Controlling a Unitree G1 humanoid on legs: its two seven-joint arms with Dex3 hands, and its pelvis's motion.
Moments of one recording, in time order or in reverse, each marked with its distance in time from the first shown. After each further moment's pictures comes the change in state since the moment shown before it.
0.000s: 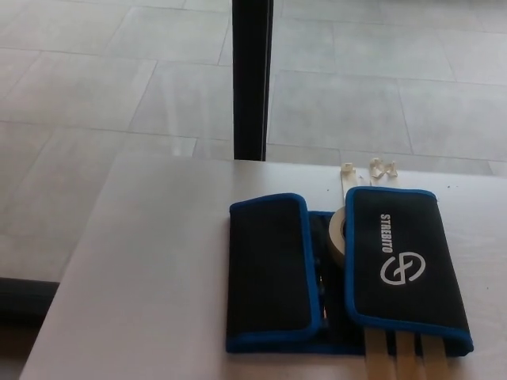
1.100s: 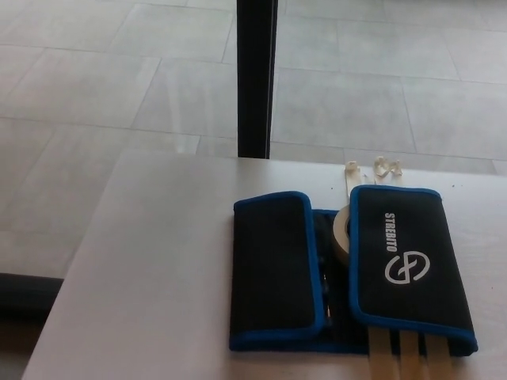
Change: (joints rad) left_arm -0.012 0.001 0.068 0.050 -0.046 0.000 -0.012; right_arm -0.486 -0.159 -0.320 -0.332 0.285 0.232 -0.257
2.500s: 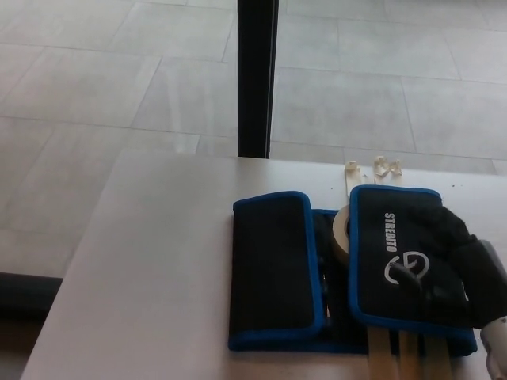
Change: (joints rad) left_arm -0.003 -0.001 -0.002 0.003 -0.010 0.000 0.000; right_arm 0.208 0.215 1.242 -0.503 -0.405 -0.071 0.099
